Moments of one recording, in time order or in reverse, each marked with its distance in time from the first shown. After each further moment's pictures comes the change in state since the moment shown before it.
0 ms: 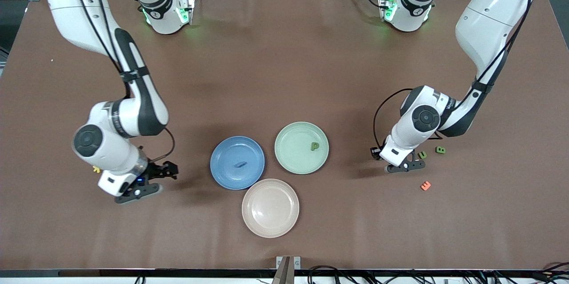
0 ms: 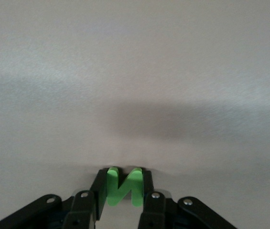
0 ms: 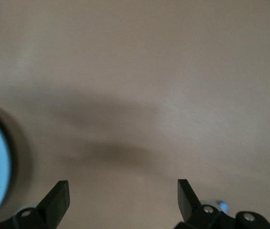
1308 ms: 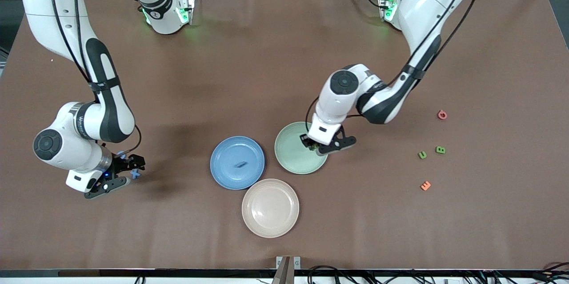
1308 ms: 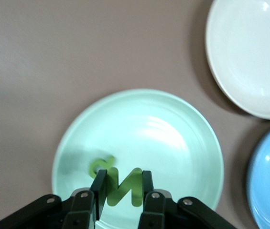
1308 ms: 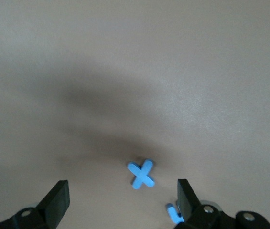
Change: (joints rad) left arm -0.388 0.017 -0.008 0.187 -0.002 0.002 -0.545; right arm -0.107 0.004 -0.066 -0.092 0.027 -0.008 -0.324
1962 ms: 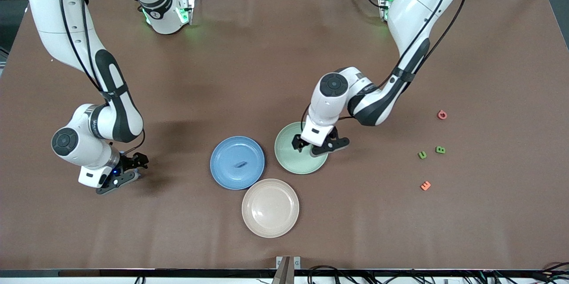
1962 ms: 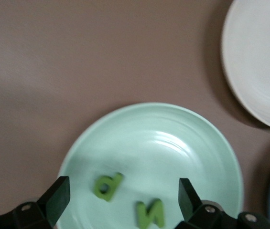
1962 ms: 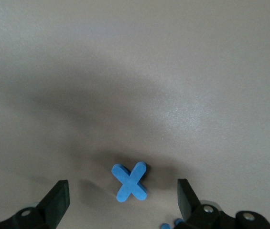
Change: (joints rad) left arm -0.074 0.037 0.081 0.050 0.001 -0.014 -0.007; right arm -0.011 0.055 0.004 -0.092 0.000 0.182 -0.086
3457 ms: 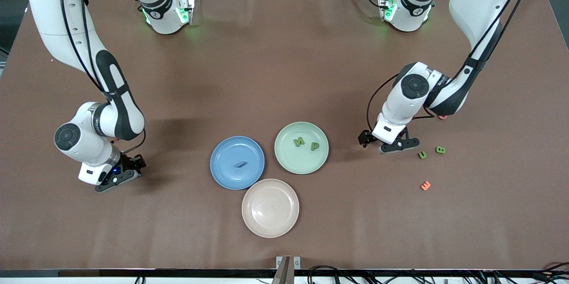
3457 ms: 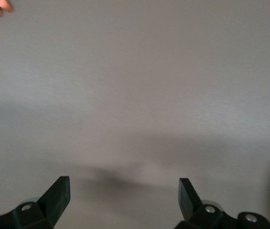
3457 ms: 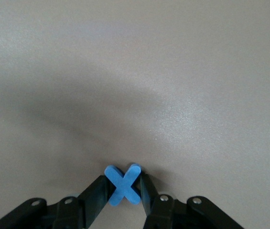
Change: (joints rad) left arm 0.425 -0.247 -0.065 -0.464 0.043 0.151 0.387; right arm -0.014 -0.003 0.011 -0.047 0.021 0.096 0.001
